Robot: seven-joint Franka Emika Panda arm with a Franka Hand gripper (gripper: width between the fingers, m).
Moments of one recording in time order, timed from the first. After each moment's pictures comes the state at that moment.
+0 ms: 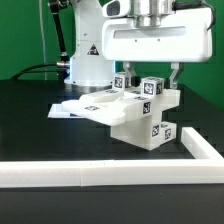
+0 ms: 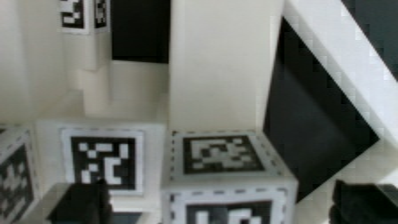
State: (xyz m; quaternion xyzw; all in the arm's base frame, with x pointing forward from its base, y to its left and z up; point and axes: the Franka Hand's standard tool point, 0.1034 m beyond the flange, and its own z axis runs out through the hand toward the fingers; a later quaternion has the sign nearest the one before) arm 0.527 0.075 0.114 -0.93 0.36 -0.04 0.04
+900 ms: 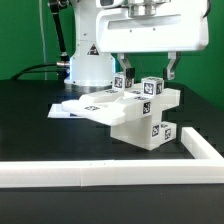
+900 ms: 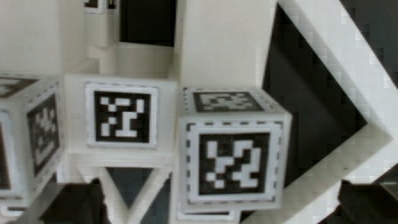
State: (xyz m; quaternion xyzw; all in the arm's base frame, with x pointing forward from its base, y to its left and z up) arm 0.530 0.066 0.128 -0.93 0.36 -0.04 0.05
